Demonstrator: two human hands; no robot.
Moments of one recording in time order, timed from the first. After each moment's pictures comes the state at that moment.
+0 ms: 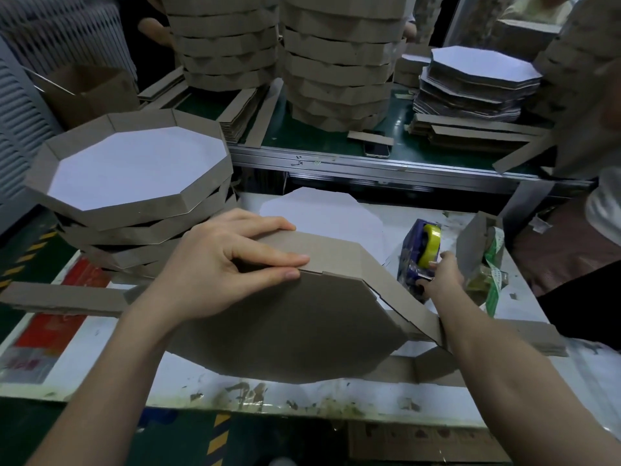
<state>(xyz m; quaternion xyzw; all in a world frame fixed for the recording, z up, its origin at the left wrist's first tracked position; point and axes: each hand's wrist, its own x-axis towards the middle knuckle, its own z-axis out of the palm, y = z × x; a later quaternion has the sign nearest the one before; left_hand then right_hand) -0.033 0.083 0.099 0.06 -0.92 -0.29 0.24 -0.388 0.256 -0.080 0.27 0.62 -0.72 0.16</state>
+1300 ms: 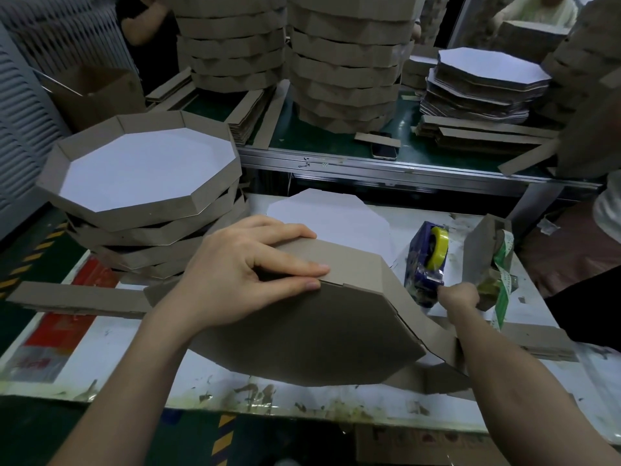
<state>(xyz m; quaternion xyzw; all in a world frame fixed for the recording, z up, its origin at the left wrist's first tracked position) -0.034 0.084 0.098 0.03 -0.93 -0.28 0.25 -0.399 0.290 -0.125 0.11 0.91 -0.37 0.12</state>
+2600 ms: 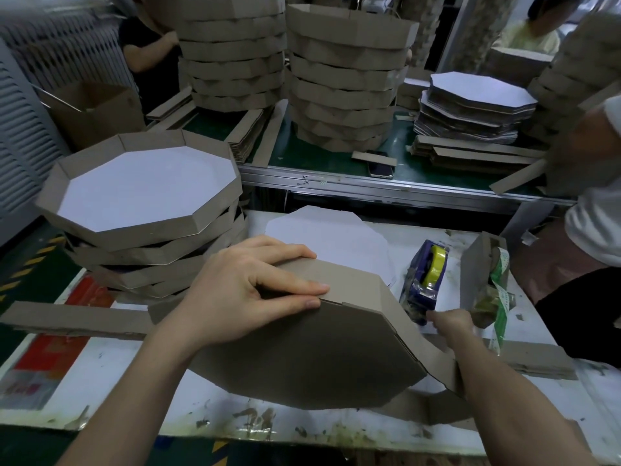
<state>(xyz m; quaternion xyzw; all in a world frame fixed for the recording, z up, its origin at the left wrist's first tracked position) -0.037 0.070 0.093 0.03 -0.92 -0.29 0.24 -0.381 0.293 -0.117 0.11 0.91 -0.35 0.19</state>
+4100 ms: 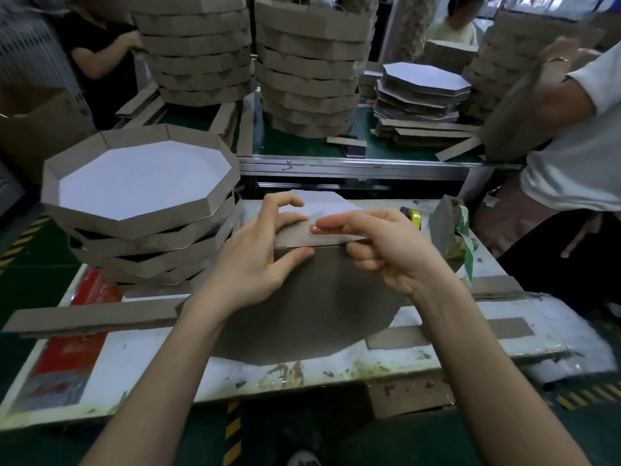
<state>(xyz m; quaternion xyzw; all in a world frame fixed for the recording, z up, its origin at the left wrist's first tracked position) 0.021 0.054 0.076 0.07 -0.90 -0.35 0.24 -0.095 0.213 0.126 -0.21 0.64 -0.65 0.36</state>
